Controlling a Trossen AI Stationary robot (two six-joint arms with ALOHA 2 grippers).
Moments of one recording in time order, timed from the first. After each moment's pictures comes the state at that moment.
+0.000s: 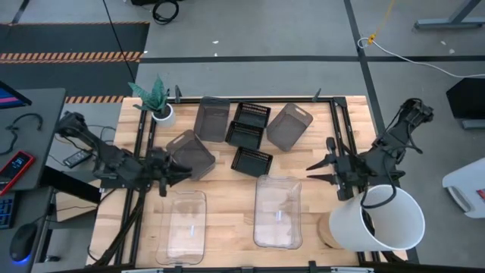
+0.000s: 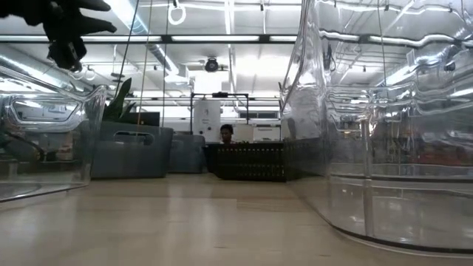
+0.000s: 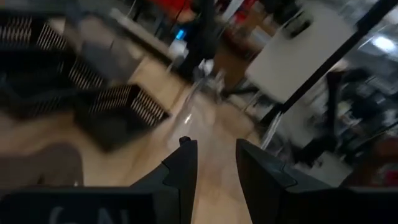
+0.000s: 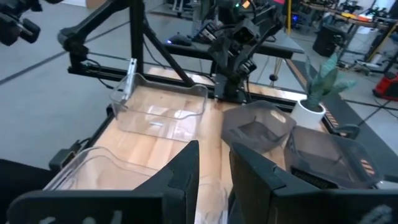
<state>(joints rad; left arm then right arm) -0.61 0.55 0.37 -0.04 -0.67 -0.78 0.73 0.78 0.89 -0.42 0.63 0.06</state>
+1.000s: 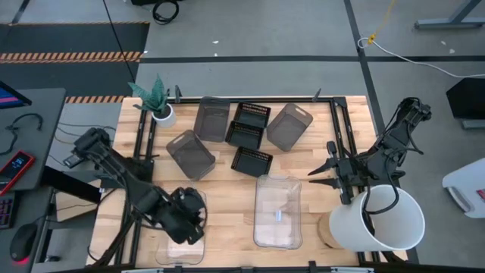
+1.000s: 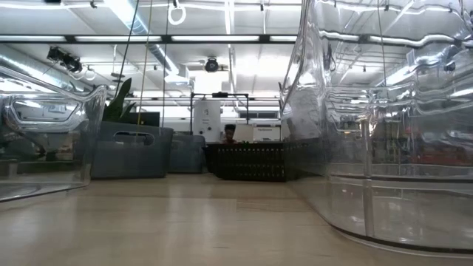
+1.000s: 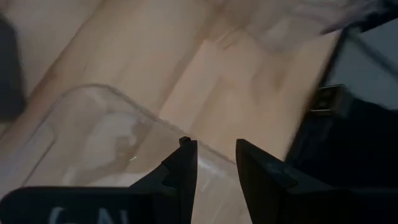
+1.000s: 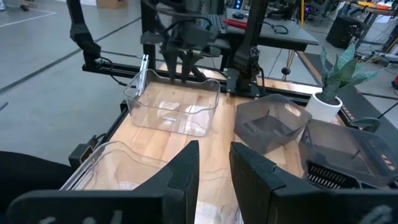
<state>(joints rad) -0.73 1.54 1.33 -0.93 -0.34 -1.24 0.78 0.79 0.89 -0.45 0.63 0.12</state>
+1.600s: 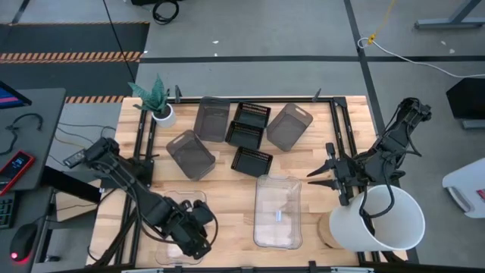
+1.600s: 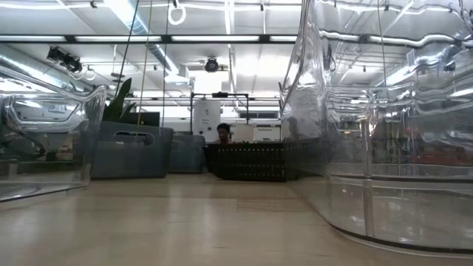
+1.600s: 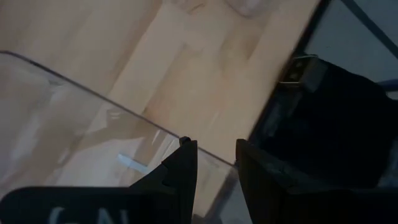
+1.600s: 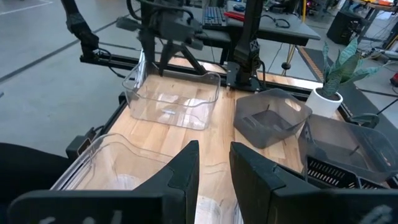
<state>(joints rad) -0.73 1.70 1.55 -0.98 -0.18 -1.25 0.78 0.81 0.89 -0.47 0.63 0.13</state>
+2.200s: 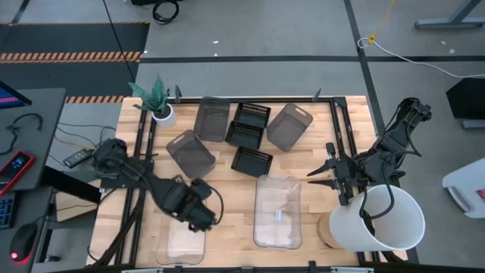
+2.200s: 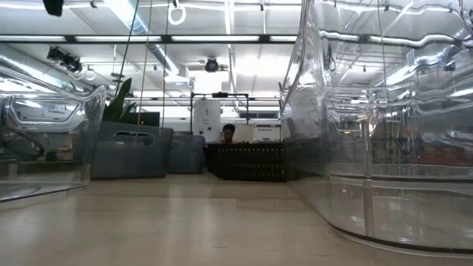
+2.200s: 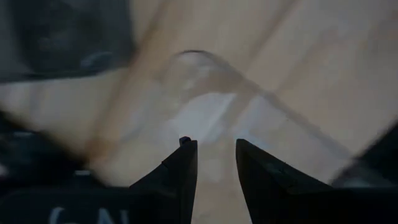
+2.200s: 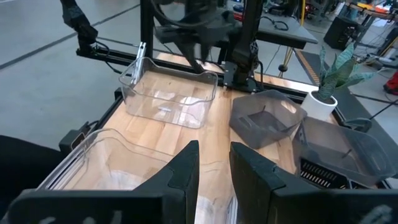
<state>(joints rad) -0.57 1.77 1.73 -1.56 -0.14 -1.14 0.78 0.81 0.89 -0.48 0.64 0.09</state>
